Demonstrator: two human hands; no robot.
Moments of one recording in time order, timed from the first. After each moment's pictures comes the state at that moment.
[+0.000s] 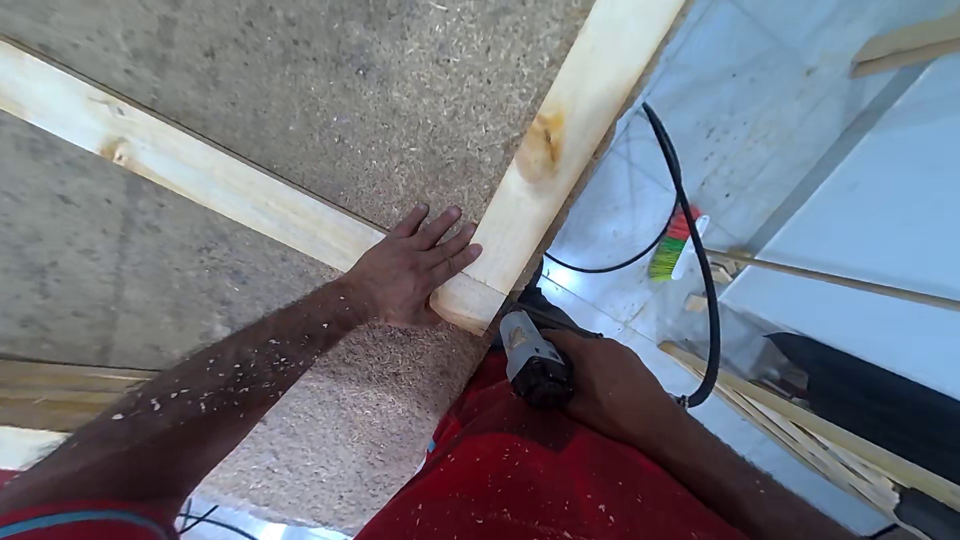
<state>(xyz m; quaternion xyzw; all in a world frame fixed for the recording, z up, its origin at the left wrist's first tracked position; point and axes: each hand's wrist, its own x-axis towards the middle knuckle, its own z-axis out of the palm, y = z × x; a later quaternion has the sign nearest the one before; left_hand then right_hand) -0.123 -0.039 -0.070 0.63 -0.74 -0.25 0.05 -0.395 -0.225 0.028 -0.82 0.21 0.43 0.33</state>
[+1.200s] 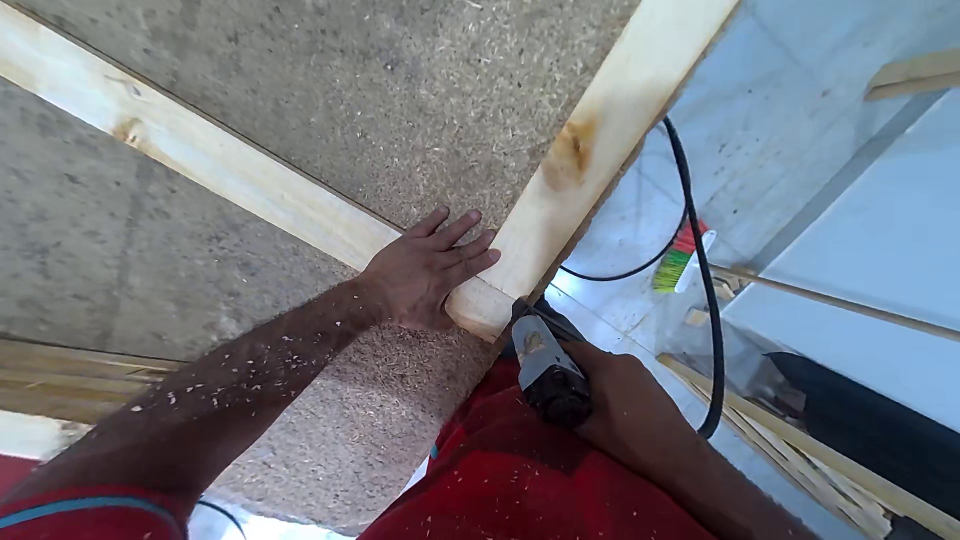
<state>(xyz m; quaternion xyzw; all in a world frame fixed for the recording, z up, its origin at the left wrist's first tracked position) -0.123 -0.038 -0.071 0.65 -0.72 -0.26 0.07 -0.377 -0.220 0.043 -0.81 0.24 0.43 0.32</state>
